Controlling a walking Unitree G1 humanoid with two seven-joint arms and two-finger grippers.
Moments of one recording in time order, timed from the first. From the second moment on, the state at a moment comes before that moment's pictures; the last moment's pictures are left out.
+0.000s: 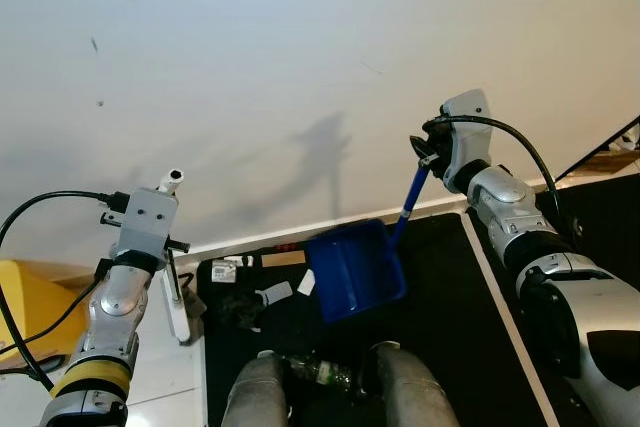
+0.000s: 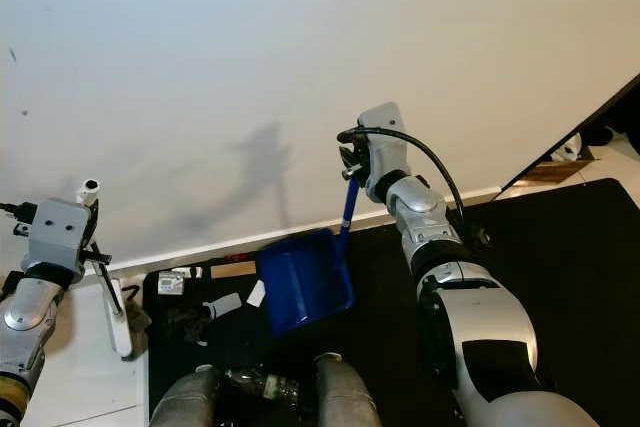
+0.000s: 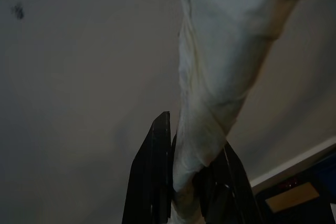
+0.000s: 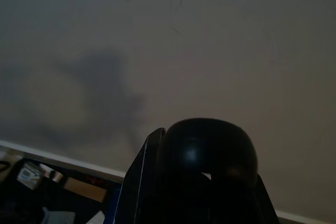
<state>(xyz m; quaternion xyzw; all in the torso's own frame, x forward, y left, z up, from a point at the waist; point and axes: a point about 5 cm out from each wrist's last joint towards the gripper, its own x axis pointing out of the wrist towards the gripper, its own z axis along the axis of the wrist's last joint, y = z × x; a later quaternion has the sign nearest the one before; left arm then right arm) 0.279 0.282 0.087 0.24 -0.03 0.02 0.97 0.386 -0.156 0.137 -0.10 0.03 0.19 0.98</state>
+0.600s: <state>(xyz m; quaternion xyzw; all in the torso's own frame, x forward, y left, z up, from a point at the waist) 0.273 0.283 0.081 0.24 -0.02 0.02 0.97 0.385 -0.134 0.135 -0.11 0.02 0.21 0.97</state>
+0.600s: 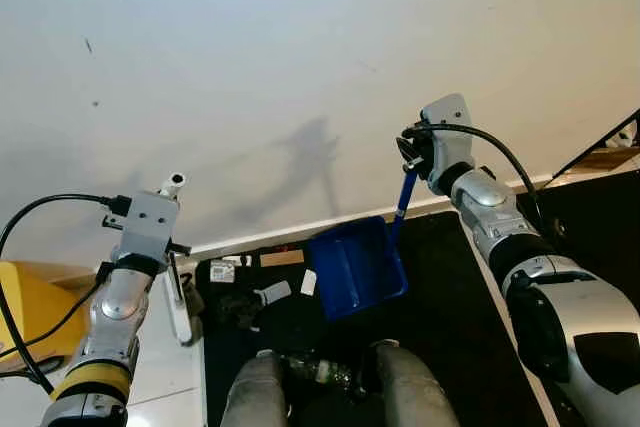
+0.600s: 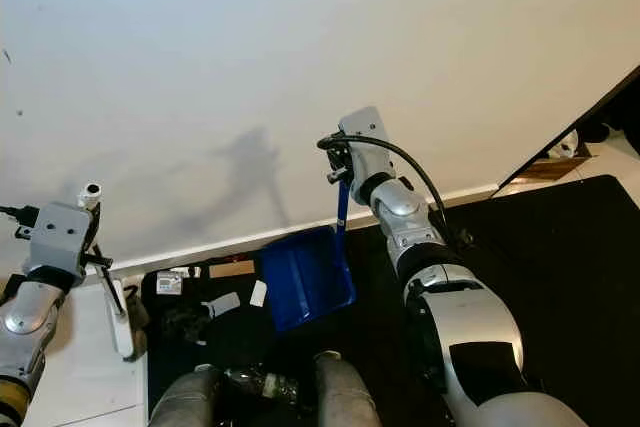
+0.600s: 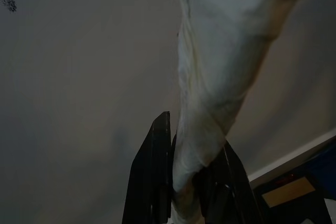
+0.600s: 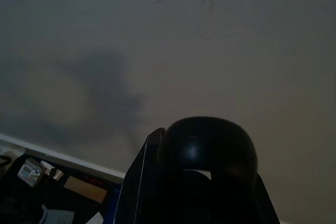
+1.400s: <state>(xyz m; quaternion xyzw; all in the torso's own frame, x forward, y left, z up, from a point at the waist) 0.281 0.281 0.090 0.24 -0.04 0.03 0.97 0.393 -0.162 0.155 -0.06 0.01 0.17 0.98</state>
